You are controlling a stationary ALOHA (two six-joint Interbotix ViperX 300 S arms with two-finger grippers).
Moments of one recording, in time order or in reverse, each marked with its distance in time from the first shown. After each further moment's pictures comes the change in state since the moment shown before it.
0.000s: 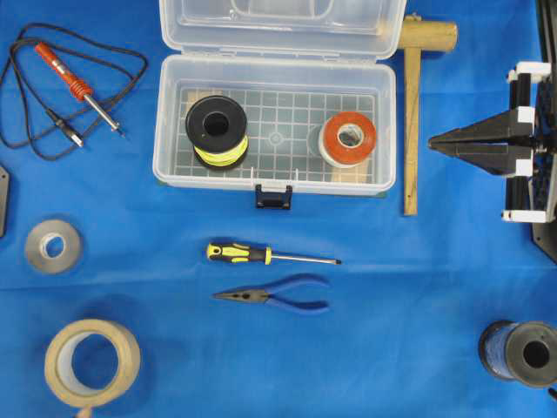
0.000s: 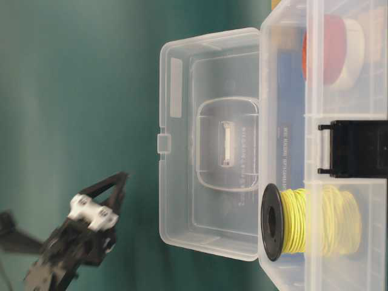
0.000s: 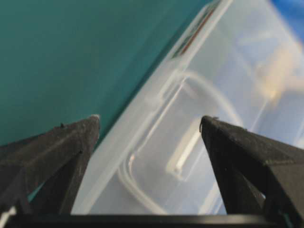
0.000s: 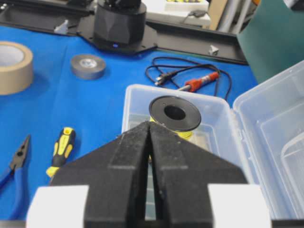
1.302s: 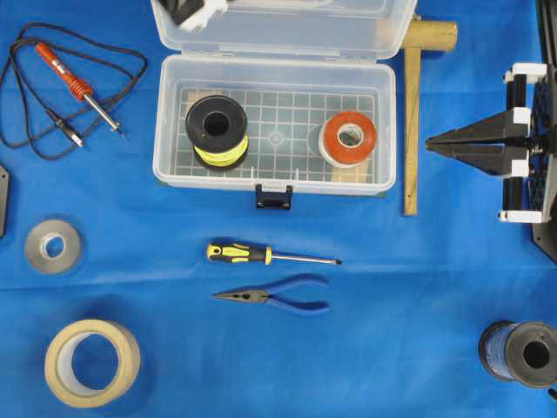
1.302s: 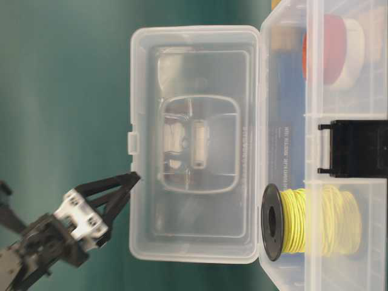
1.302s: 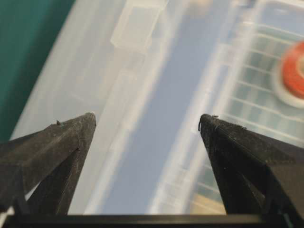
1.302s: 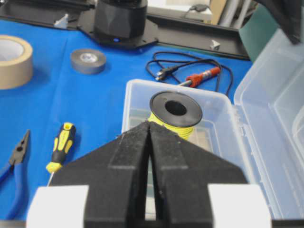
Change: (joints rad) left arm -0.172 -0.029 -0.103 0.006 0.502 -0.034; right arm 0.000 0.014 0.000 -0.003 0.000 -0.002
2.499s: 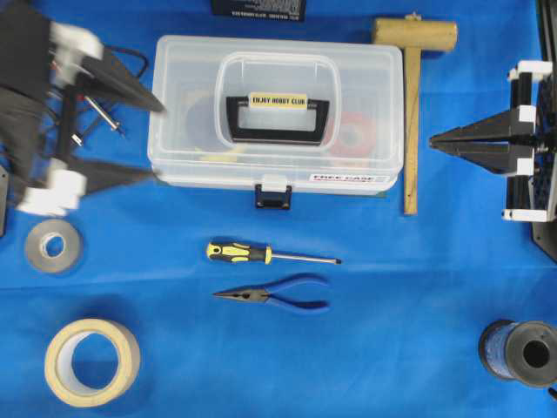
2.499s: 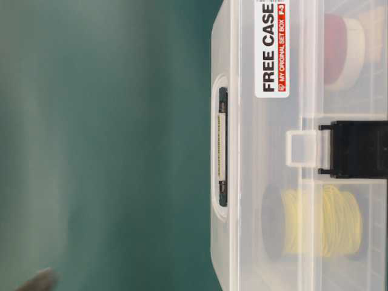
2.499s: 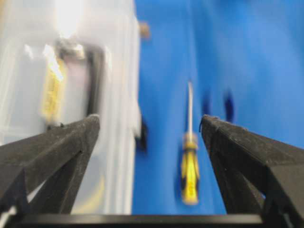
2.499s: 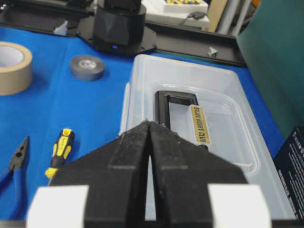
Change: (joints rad) left arm -0.425 -0.543 0.383 -0.003 -0.201 -0.172; right arm 0.000 -0.020 -0.002 -0.002 0.000 -0.002
